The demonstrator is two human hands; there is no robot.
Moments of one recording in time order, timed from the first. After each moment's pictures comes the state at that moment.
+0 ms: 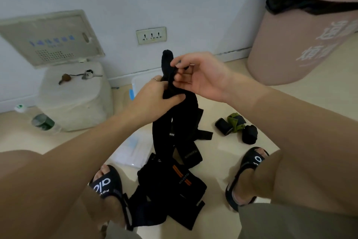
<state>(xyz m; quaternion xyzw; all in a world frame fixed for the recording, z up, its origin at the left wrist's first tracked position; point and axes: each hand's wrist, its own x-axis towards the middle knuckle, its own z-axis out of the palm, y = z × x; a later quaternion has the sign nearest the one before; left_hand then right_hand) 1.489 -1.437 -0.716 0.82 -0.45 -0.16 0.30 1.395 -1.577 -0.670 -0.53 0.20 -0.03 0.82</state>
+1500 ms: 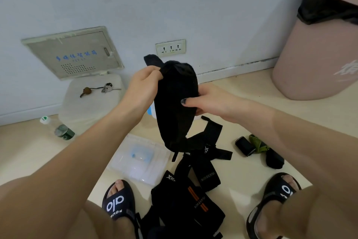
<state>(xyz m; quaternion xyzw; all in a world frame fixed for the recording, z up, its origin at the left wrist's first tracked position) 1.559 -1.454 -0.676 0.78 -0.22 -0.20 0.55 1.445 -1.601 -0.705 -0.79 0.21 0.05 0.58</state>
